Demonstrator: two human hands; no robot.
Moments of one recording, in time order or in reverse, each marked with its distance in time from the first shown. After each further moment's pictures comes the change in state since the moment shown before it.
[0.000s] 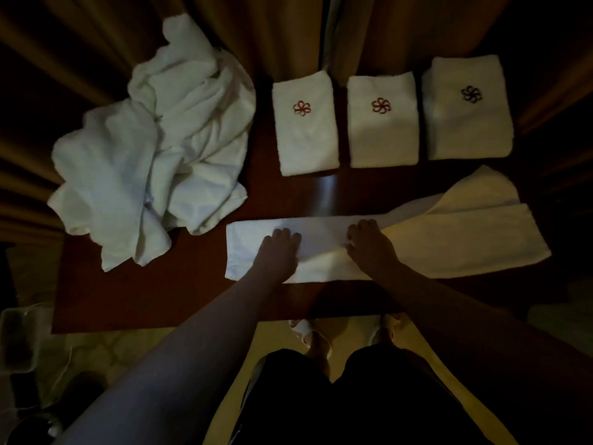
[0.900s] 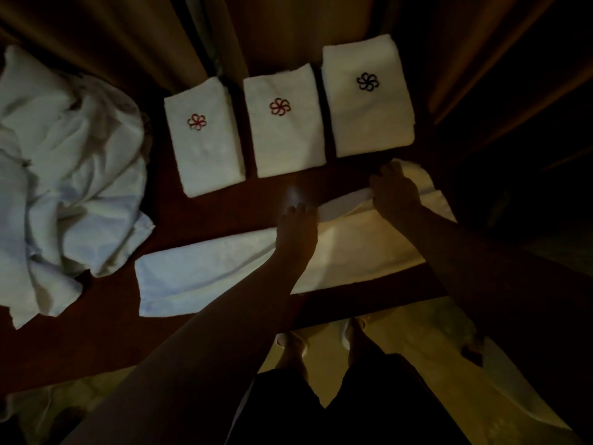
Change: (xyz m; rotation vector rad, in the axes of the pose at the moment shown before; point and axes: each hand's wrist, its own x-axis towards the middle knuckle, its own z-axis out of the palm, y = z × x) left_hand 0.133 0.210 -0.031 -0.050 0.177 0.004; right_hand 0.022 0.234 -0.079 -0.089 0.102 0.262
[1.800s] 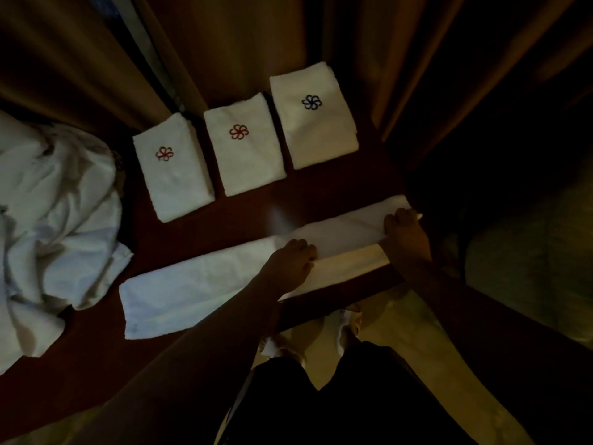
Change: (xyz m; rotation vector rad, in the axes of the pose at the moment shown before) left_hand -0.044 0.029 0.008 -0.130 -0.226 0.435; right_hand -0.129 0.073 0.025 0.092 0.093 0.144
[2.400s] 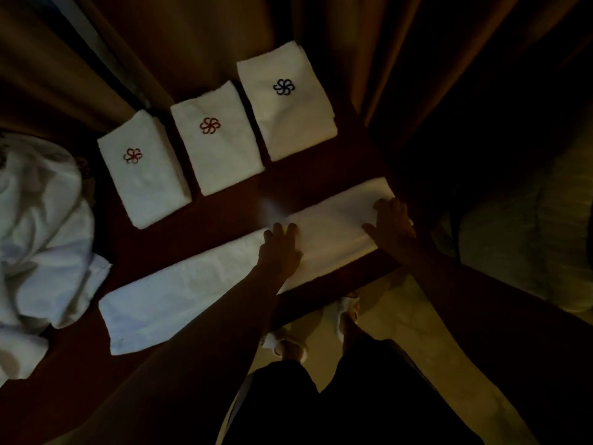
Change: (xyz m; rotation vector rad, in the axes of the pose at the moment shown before) left_hand 0.038 0.008 0.014 0.076 -0.101 -0.388; right_hand 0.012 0.015 0.023 0.246 -0.163 0.235
